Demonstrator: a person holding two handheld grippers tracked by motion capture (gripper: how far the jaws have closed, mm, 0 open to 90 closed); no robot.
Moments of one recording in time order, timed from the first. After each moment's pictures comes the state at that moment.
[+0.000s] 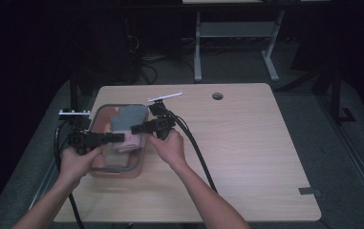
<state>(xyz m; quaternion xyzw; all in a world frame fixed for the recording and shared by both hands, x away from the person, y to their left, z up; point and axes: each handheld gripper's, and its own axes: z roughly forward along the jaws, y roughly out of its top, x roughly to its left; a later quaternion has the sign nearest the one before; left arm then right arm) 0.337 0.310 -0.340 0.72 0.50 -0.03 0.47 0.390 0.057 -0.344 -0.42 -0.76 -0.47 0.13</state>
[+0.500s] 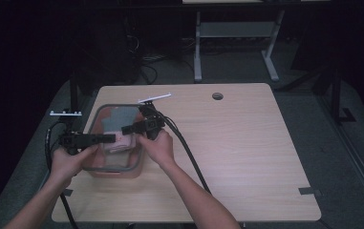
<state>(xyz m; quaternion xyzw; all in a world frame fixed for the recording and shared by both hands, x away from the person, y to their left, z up) 0.342 0.338 -0.348 0.72 0.51 -0.03 0.46 0.397 0.086 -0.356 -0.42 -0.76 -0.48 0.13</state>
